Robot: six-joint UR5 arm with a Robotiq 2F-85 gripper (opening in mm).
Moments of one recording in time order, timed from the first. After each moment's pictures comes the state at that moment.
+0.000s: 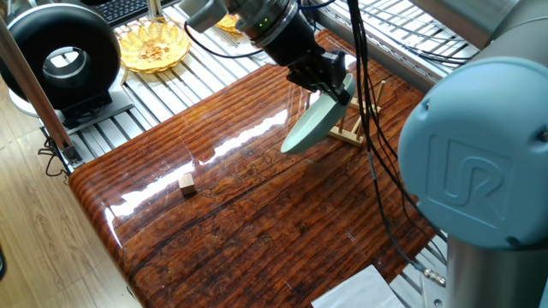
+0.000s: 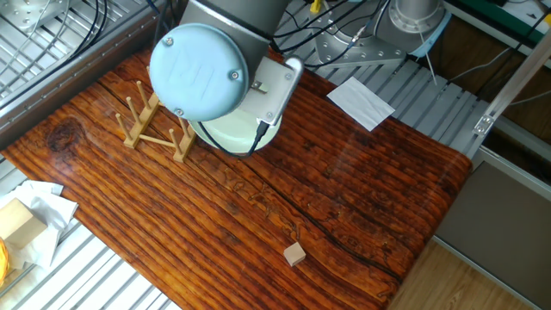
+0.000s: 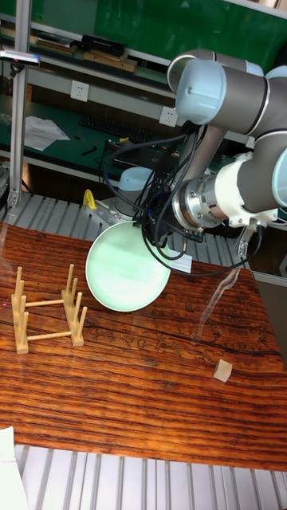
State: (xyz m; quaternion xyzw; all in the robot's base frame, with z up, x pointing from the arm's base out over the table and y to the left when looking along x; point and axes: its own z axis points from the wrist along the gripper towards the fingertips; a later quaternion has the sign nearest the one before) arm 0.406 -0.008 0.233 0.71 -0.57 -0.13 0.39
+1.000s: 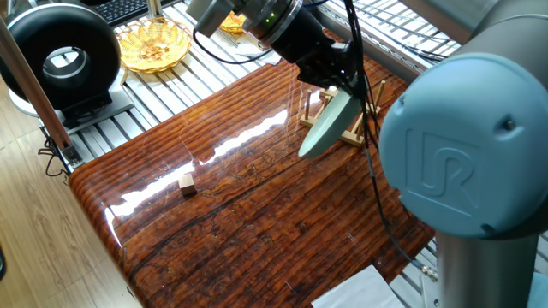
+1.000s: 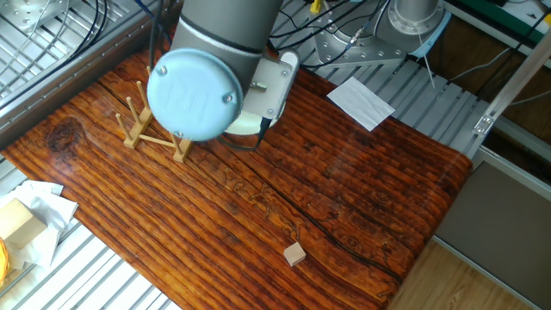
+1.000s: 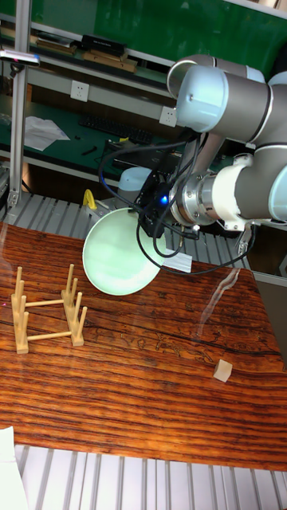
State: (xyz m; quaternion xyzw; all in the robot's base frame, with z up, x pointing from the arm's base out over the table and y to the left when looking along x) arm 0.387 -0.029 0.264 0.71 -0.51 -0.16 0.46
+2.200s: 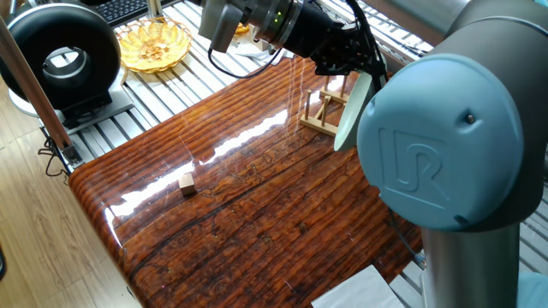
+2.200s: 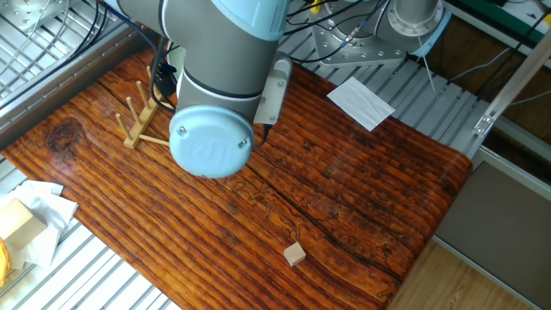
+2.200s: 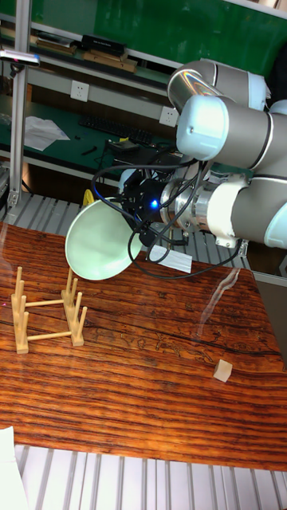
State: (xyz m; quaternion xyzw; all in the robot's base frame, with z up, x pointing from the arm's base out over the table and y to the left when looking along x) arm 0.393 -0.068 0.279 0.72 -0.42 -0.17 0.53
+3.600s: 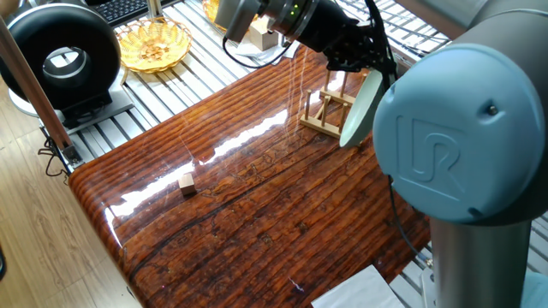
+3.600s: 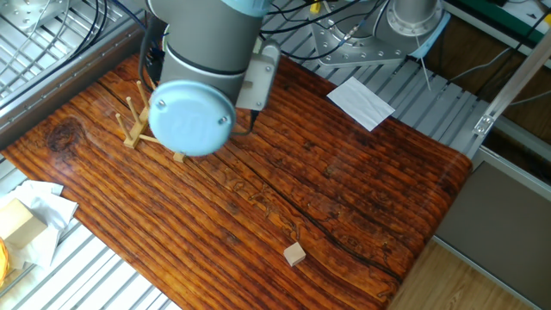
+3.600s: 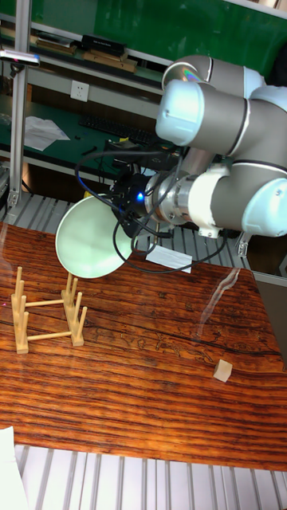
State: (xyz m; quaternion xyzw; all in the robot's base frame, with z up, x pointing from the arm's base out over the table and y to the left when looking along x) arm 0.384 -0.088 0.274 0.71 -0.45 -0.17 0.51
